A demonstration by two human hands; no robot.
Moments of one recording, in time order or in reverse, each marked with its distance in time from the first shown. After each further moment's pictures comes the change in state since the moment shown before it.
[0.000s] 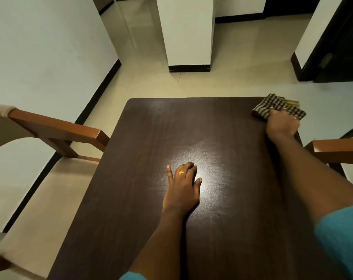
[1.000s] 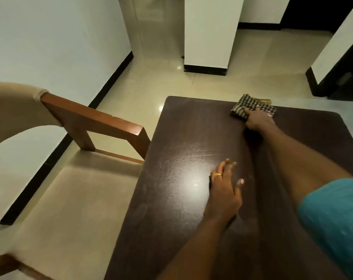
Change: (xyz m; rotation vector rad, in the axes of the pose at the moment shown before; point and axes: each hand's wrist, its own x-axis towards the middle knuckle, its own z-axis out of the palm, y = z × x) left_hand 0.011 -0.055 -0.037 -0.655 -0.048 -0.158; right_hand -0.020 -0.206 -0.001 -0.049 -0.366 -0.311
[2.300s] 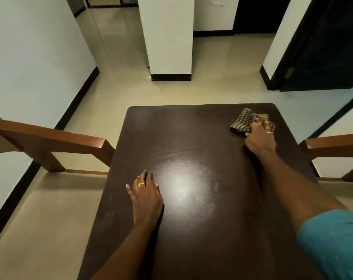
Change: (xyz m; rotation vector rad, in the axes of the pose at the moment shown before) left_hand -0.022 -0.023 -0.068 0.726 0.106 -0.209; right_hand -0.105 0.128 0.028 0.272 0.345 0.262
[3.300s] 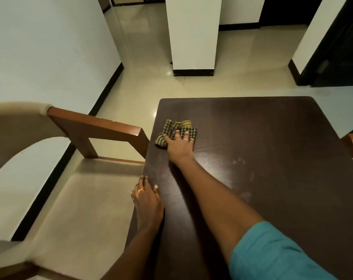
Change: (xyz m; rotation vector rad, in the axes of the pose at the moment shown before) left_hand -0.028 -0.084 -0.033 -0.127 0.033 -0.224; right_hand -0.161 -0.277 0.065 -0.090 -0.412 -0.520
